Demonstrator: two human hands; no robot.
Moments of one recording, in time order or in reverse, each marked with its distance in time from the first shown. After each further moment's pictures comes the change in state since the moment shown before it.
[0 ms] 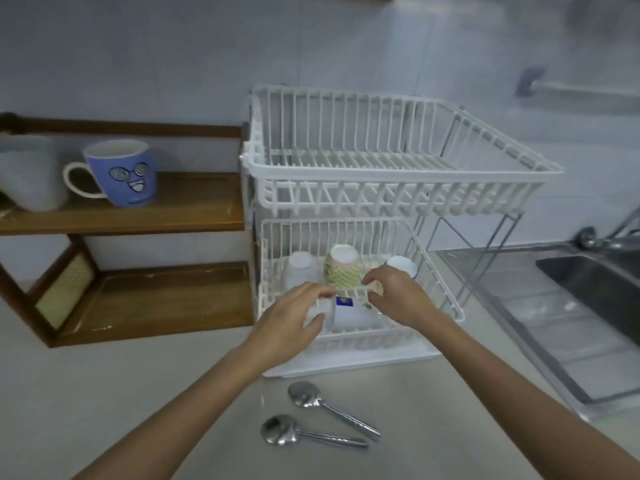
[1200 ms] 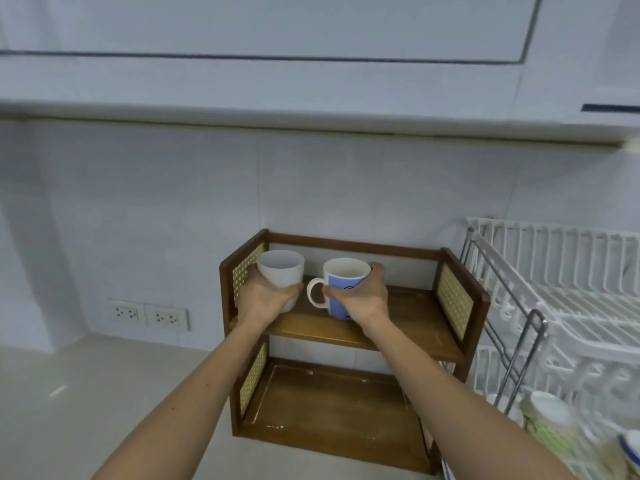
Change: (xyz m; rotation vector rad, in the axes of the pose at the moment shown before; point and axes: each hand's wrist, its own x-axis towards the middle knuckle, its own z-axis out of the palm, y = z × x) left_hand -0.026 -0.216 -0.319 -0.047 0.788 -0.715; right_hand 0.208 -0.385 0.043 0.870 0.272 0.026
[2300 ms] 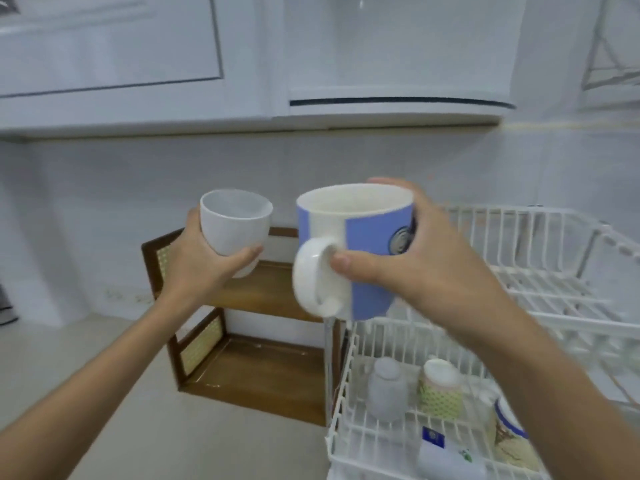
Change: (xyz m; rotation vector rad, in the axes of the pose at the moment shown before) left_hand -0.165 0.179 0.014 0.149 0.200 0.406; right_hand -0.126 -0.074 -0.344 0.267 -0.401 -0.512
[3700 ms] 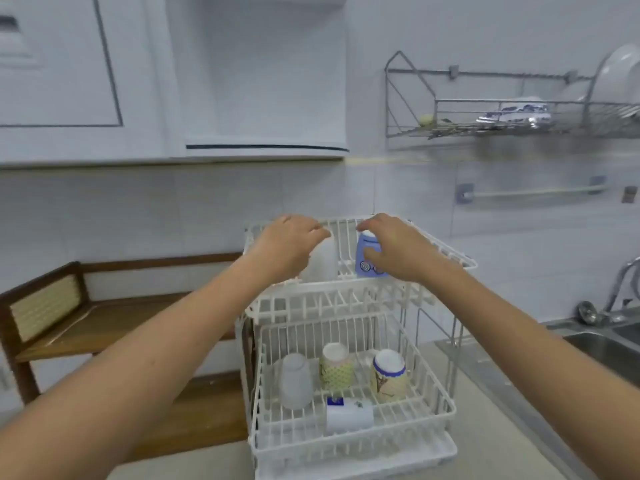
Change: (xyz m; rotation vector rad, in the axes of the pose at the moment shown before) left_hand -0.005 0.185 0.119 0.669 -0.456 1.083; right_hand -0.028 0.019 -0.130 -1.407 0.004 0.165
